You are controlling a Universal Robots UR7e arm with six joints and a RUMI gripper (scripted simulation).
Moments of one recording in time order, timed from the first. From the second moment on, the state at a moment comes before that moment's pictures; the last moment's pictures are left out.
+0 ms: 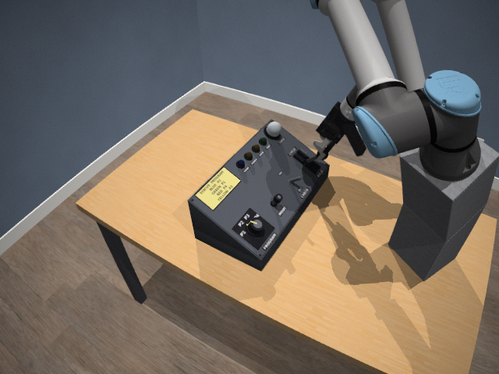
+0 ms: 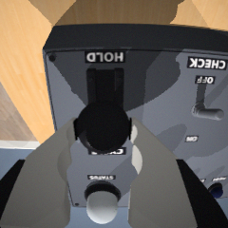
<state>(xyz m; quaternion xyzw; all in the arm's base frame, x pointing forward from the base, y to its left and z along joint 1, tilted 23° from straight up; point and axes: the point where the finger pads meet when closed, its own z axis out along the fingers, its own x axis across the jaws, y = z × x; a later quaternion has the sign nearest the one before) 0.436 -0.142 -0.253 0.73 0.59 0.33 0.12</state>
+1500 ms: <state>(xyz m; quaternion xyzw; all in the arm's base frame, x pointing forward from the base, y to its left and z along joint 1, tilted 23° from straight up) 0.476 -0.156 -0.224 0.73 0.59 0.33 0.12</state>
